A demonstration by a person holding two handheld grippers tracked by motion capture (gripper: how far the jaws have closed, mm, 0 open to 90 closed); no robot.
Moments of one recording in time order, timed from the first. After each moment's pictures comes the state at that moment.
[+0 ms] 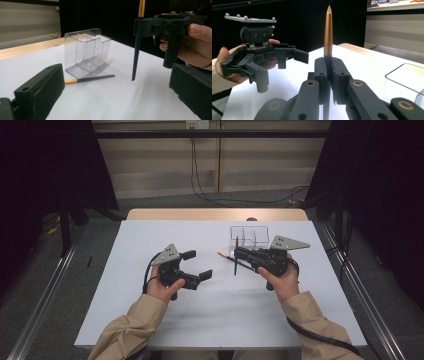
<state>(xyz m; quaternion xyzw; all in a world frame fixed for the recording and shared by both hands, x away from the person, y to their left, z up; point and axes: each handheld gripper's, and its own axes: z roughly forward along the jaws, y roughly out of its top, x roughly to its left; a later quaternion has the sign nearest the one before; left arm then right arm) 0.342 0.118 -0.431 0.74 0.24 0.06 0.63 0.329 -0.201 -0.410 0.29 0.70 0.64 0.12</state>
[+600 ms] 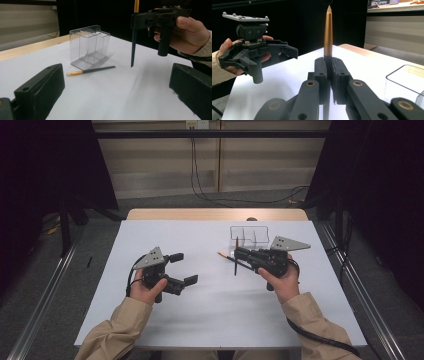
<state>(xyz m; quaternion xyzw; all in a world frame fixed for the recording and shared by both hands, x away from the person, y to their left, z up) 0.334 0.156 -0.425 0.75 0.21 0.06 0.62 0.326 -0.201 -0.409 0.28 0.70 0.64 0.13</state>
